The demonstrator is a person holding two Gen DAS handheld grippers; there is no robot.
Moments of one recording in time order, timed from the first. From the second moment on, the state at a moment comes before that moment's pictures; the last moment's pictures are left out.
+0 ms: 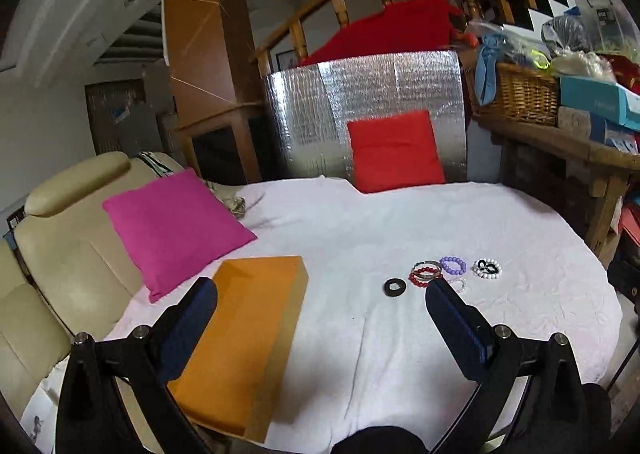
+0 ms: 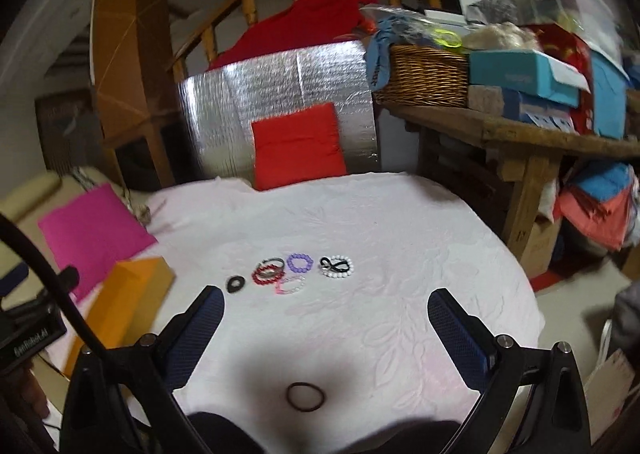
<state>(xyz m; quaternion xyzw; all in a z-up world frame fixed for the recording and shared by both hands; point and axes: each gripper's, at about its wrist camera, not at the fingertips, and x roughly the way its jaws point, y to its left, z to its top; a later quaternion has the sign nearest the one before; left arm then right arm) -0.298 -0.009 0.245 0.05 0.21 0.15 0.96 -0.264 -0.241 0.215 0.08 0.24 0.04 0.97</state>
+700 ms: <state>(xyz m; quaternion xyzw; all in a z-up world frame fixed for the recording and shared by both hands) -0.339 0.007 0.249 0.05 0.20 0.18 0.96 -0.301 -0.223 0.232 0.09 0.21 0.08 0.97</state>
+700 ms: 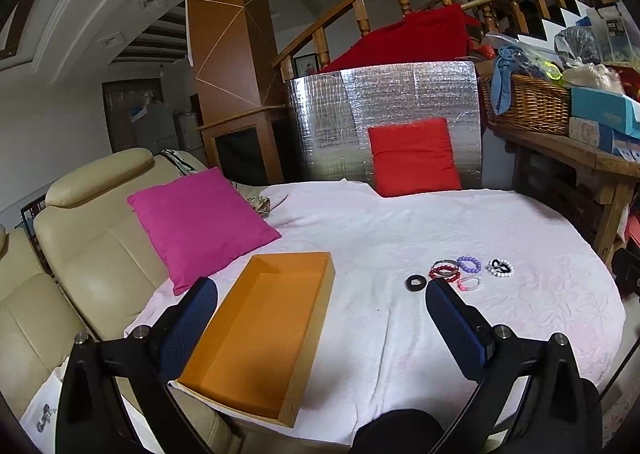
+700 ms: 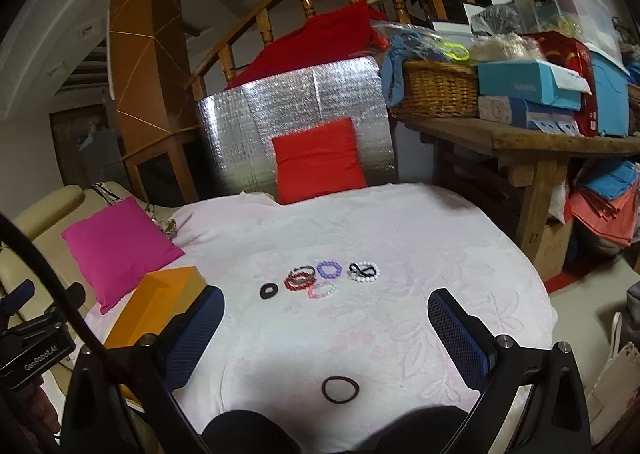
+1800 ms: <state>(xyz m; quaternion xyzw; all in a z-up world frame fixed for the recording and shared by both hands) -0.286 -0.002 0.173 -0.02 0.32 0.04 0.95 -0.268 -0.247 0.213 0.06 0.20 0.06 0.98</state>
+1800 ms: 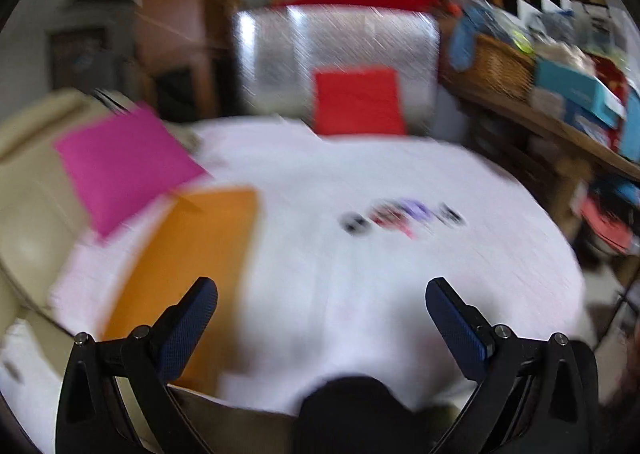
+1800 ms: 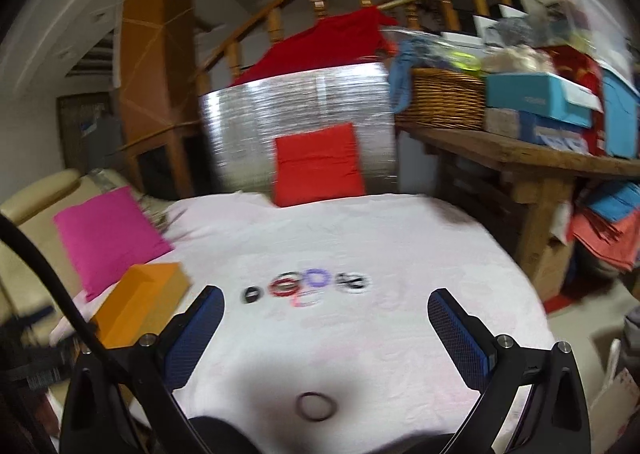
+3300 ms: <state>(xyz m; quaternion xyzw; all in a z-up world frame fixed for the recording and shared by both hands) -0.119 -0.032 0.065 -0.03 0.40 -0.02 0.91 0.010 -0.246 0.070 0.12 0.42 0.14 0.89</state>
